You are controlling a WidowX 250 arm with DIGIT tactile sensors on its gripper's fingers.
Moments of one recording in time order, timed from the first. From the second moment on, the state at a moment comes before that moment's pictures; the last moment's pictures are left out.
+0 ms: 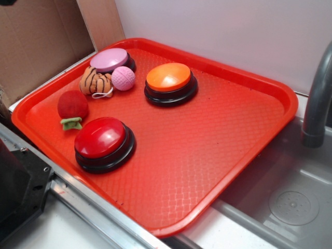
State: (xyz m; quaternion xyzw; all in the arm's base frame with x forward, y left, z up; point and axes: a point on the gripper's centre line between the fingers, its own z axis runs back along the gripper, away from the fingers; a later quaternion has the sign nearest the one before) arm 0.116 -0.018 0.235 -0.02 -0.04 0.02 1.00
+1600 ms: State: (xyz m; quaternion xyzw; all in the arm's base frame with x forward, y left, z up) arm 0.246 0.051 0.118 0.04 -0.11 0.51 0.85
